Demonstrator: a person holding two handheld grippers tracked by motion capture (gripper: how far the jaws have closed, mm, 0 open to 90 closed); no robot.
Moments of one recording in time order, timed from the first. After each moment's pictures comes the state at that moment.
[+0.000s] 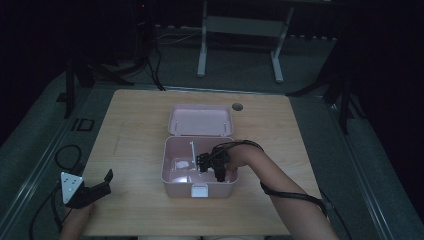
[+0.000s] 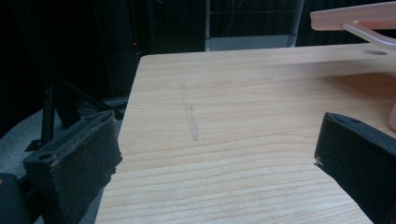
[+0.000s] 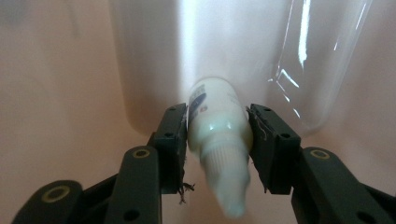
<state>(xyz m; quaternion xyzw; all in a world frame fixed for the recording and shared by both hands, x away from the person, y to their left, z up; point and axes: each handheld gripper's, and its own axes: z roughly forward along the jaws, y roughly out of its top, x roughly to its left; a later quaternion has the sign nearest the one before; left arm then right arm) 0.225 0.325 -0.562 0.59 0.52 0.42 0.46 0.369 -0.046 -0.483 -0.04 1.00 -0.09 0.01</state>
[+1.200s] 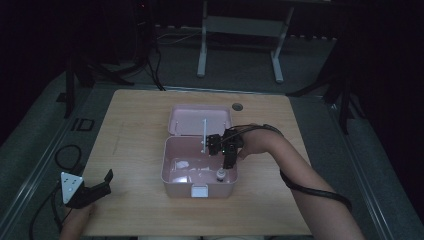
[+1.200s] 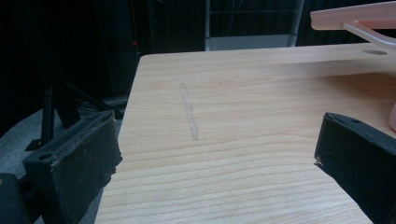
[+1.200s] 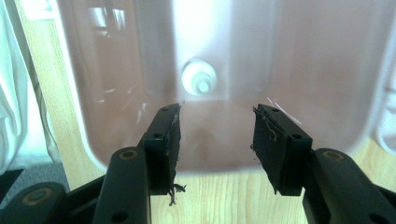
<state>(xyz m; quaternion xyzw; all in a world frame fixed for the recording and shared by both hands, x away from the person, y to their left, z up) 0.225 0.325 -0.562 0.59 0.52 0.42 0.46 0.365 -0.073 -0.389 -0.01 1.00 -0.02 0.04</state>
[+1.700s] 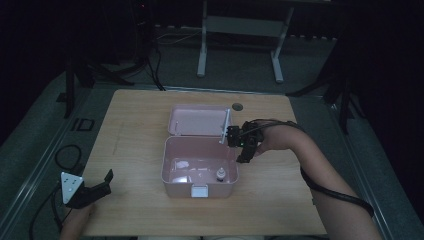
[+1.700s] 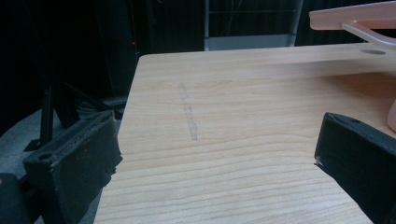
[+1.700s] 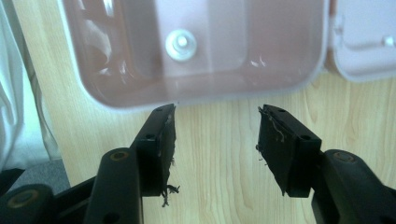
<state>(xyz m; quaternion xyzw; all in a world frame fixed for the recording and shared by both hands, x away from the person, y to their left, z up) 0.225 0.324 -0.562 0.59 0.52 0.42 0.46 0.369 -0.121 -0.363 0.02 1.00 0.02 0.06</state>
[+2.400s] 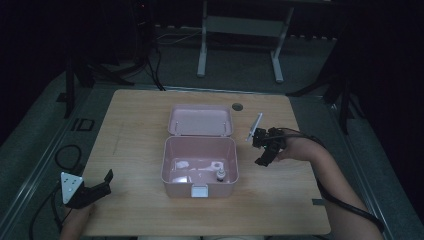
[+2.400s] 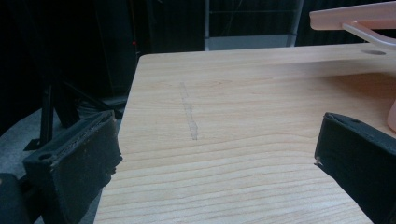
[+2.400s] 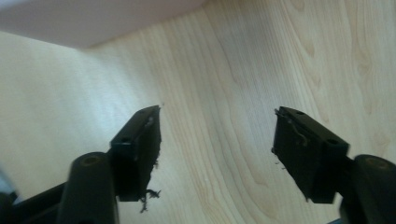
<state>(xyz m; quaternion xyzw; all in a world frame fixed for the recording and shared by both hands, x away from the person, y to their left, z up) 0.225 0.325 -0.562 0.59 0.52 0.42 0.46 0.387 -0.197 -0.412 0.15 0.98 0.05 0.09</state>
